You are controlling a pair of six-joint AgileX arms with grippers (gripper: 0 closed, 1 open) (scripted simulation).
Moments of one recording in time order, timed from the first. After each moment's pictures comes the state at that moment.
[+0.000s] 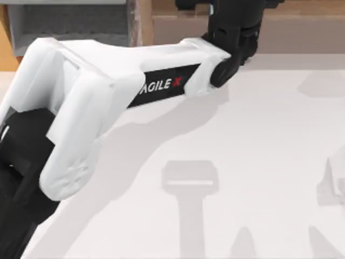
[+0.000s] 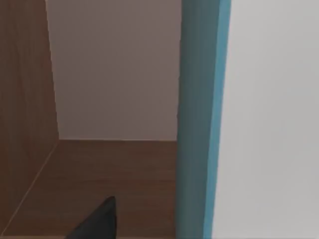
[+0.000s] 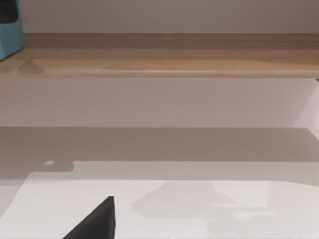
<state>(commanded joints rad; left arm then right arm) -0.75 2.43 1.91 0.55 -0.71 0.01 0.00 0.00 0.00 0.00 0.00 0.00</state>
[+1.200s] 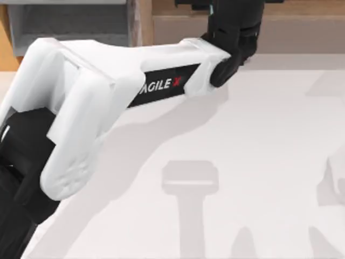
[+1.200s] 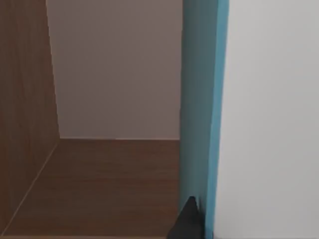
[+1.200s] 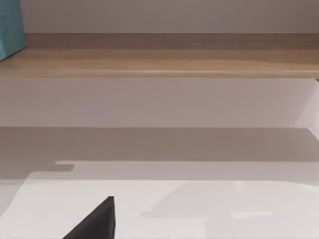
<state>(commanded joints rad) -0.75 2.43 1.91 0.55 -0.71 0.01 0.00 0.00 0.00 0.00 0.00 0.00</state>
